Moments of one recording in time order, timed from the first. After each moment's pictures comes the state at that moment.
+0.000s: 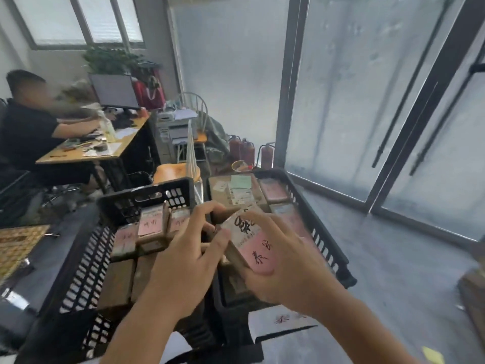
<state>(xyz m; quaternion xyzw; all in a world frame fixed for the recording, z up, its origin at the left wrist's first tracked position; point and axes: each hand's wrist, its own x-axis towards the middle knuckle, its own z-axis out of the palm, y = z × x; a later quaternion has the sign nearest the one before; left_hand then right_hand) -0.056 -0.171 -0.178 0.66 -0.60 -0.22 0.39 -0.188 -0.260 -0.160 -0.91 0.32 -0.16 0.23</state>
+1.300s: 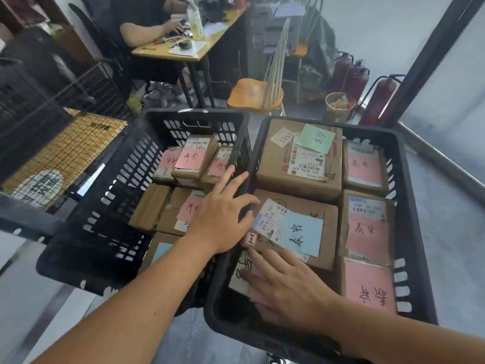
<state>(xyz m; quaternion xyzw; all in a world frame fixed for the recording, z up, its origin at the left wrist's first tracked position) -0.009 -0.322 -0.331 0.81 -0.57 -0.07 0.13 -0.225 -0.382 -0.385 -1.00 -0.03 -0.01 0.01</state>
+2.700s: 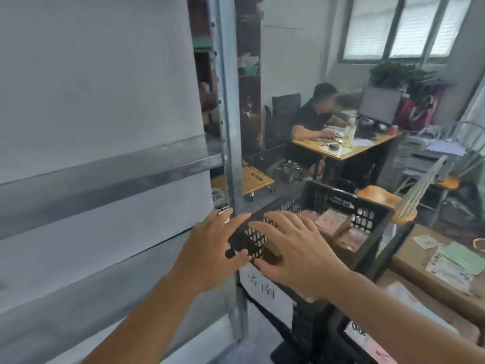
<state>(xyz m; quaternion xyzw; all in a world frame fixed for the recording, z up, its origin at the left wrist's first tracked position) -0.024 0.011 -0.201 0.94 -0.29 0.07 0.17 -0.094 -0.209 -0.178 -0.98 -0.15 -0.12 0.08</state>
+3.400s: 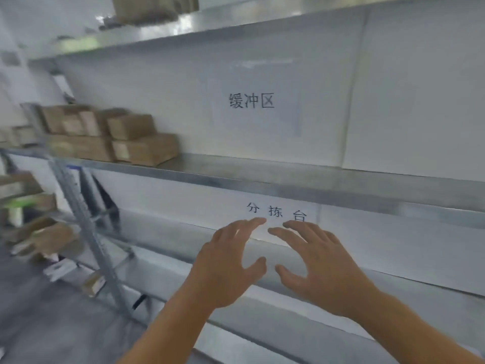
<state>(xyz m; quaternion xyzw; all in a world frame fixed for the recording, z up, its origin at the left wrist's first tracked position) -0.315 0.489 -0.155 0.95 0.16 0.23 0.17 -0.171 0.315 -0.151 -0.80 -0.55 -0.10 0.18</state>
